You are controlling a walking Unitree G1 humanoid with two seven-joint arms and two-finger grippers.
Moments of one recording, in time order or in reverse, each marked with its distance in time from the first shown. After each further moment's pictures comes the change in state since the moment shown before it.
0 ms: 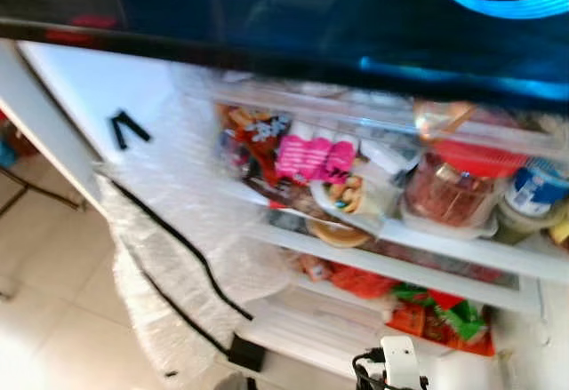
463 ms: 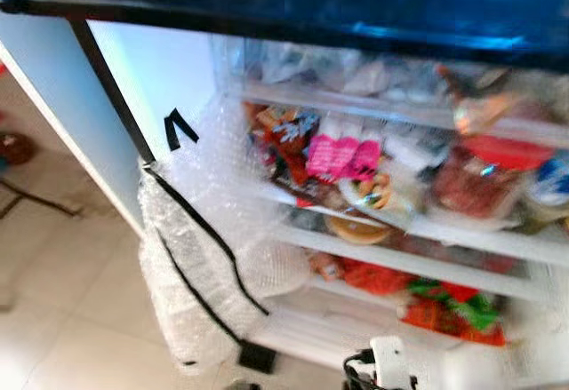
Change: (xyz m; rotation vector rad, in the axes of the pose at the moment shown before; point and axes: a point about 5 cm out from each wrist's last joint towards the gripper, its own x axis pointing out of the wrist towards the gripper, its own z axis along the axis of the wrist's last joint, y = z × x) left arm 0.002 -0.005 0.009 0.003 -0.041 -0.013; right arm 0.000 0.008 -0.001 -0.006 0.002 0.026
